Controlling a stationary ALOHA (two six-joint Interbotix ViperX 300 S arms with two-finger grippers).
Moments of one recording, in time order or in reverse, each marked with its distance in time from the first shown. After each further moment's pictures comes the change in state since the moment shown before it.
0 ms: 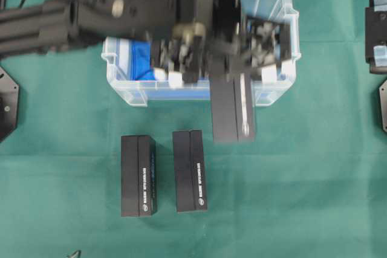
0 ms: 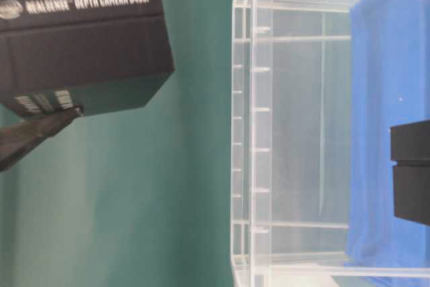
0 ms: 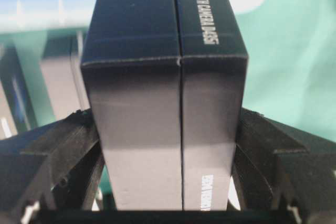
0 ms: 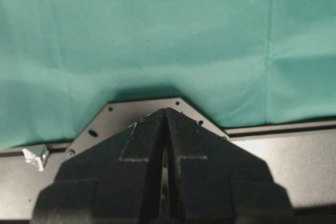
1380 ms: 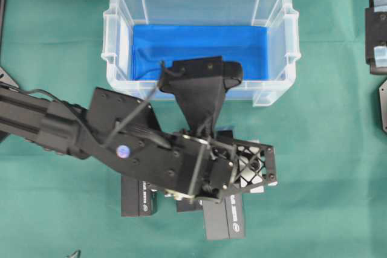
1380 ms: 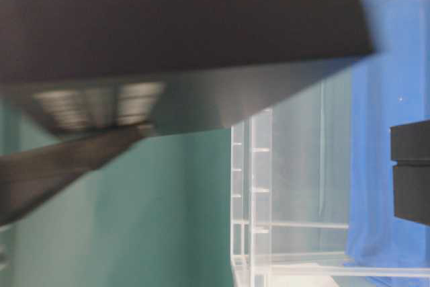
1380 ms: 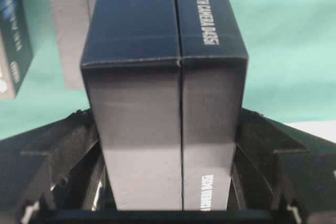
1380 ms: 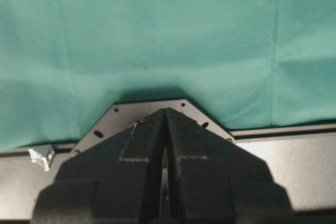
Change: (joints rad) left arm -0.219 -0.002 0.233 0.015 -0.158 -0.284; right arm 0.000 0.000 0.000 0.014 -0.002 0.000
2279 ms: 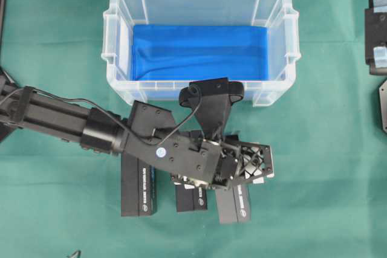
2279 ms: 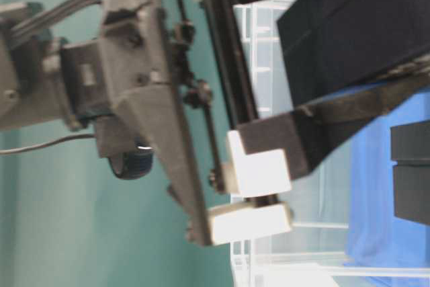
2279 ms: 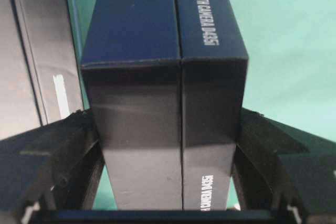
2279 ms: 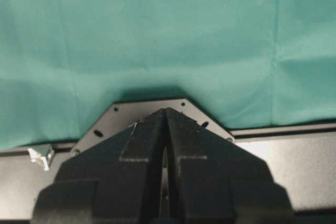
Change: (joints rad) left arm 0.038 0.044 0.316 0.000 -0.393 -0.035; right arm 0.000 -0.002 0.003 0.002 -0.002 0.000
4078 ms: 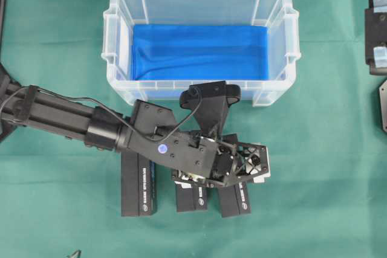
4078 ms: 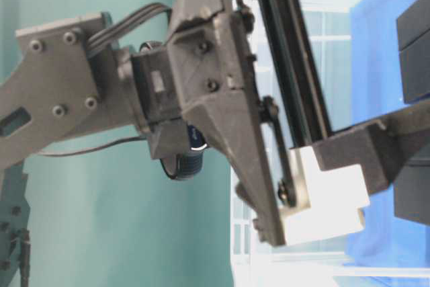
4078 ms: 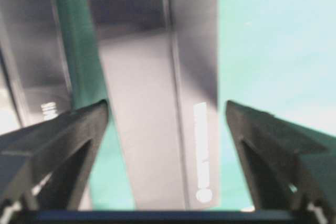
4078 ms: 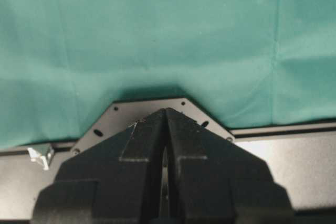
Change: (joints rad) left arm 0.009 0.003 0.081 -0.032 -0.115 0.017; right arm 0.000 -0.002 0.003 0.000 0.002 0.000
